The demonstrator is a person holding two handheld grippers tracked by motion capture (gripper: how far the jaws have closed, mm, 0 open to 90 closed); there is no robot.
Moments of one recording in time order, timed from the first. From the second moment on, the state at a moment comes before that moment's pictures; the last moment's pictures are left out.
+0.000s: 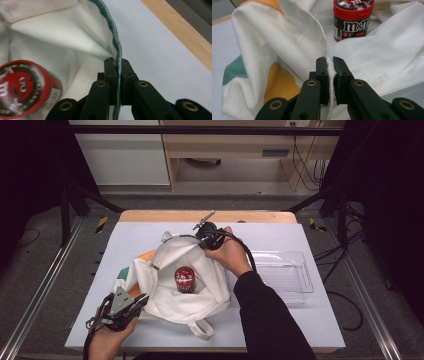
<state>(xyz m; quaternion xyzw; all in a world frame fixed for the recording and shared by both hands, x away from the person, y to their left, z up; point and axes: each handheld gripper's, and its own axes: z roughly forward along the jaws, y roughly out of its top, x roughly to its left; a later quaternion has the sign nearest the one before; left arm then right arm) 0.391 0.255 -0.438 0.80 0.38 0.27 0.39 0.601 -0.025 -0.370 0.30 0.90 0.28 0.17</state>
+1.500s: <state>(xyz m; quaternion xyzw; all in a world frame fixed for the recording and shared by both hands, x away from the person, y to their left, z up) 0.388 0.258 -0.439 0.77 0.38 0.28 0.42 0.592 -0.005 -0.382 0.24 0.91 0.29 0.17</state>
